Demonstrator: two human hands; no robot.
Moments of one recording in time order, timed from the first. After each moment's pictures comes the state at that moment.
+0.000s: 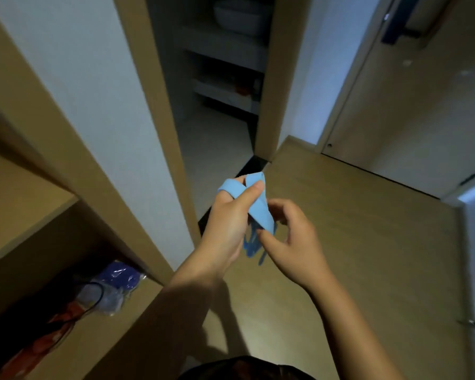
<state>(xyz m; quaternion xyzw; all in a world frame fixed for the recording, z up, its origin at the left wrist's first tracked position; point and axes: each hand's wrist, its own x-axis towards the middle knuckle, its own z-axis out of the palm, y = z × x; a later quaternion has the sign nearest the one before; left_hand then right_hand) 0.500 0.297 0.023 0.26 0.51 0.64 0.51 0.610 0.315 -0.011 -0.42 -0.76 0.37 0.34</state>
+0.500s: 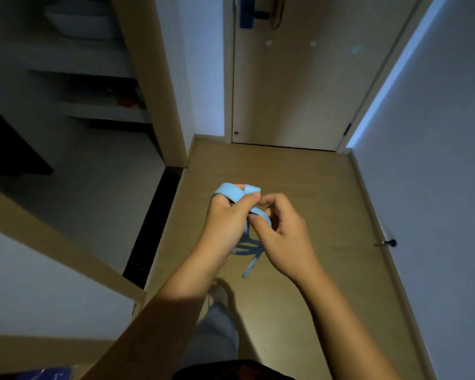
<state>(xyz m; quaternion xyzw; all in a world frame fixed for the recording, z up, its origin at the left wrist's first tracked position) 0.637 0.415 0.009 0.42 0.50 0.49 0.58 0.733 0.384 -0.007 -0.60 -0.58 0.34 0.44</state>
